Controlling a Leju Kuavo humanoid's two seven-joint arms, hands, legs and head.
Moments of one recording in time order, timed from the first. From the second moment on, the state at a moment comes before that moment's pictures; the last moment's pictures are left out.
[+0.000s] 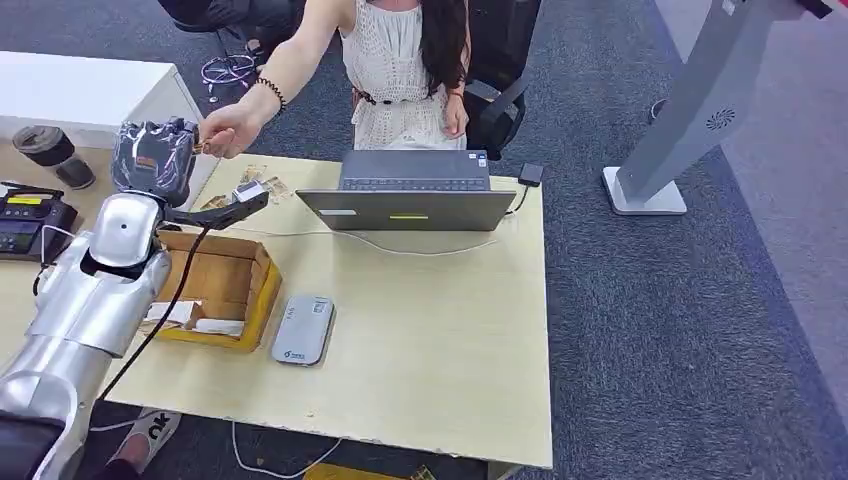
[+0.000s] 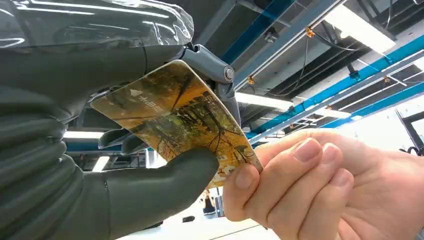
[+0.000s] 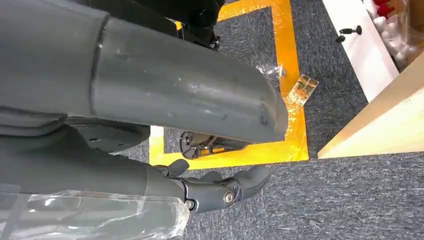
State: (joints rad) left arm -0.73 0.38 -0.35 -1.08 -1.56 0.31 0.20; right arm -0.12 0.19 -0.51 -0.24 0.38 0.00 -0.29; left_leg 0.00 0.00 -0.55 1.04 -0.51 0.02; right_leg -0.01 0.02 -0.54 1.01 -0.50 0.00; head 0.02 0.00
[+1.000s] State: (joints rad) left arm -0.56 0.31 -0.34 -1.30 -1.54 0.33 0.19; right arm -0.11 0.19 -0.51 -0.24 0.36 -0.02 -0.30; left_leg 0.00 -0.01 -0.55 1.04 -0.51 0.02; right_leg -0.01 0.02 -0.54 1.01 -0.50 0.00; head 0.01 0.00
